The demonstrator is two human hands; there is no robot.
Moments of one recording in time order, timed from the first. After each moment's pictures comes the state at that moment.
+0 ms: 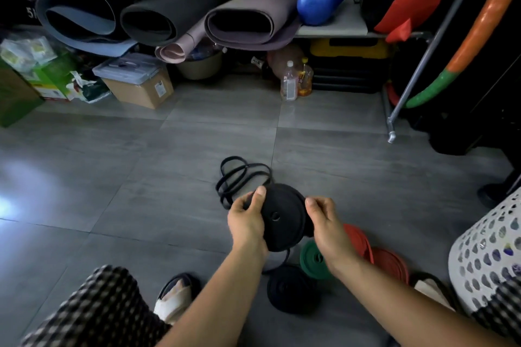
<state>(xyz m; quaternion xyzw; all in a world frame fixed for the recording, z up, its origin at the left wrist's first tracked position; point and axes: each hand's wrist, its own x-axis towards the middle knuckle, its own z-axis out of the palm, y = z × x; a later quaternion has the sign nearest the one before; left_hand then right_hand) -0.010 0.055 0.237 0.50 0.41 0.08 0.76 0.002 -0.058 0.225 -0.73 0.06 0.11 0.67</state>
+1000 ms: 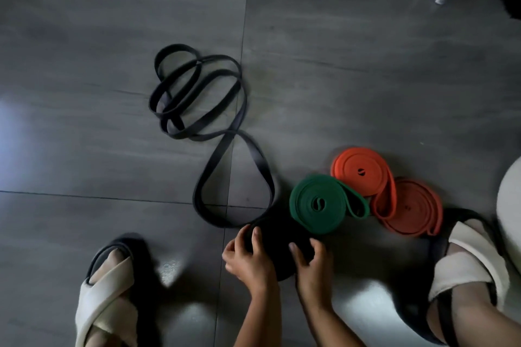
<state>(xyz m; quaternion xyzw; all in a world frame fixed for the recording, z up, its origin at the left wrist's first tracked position) -0.039 0.001 -0.071 0.61 0.61 0.00 0.50 -0.046 -0.072 -0.070 -0.84 0.30 0.21 0.41</state>
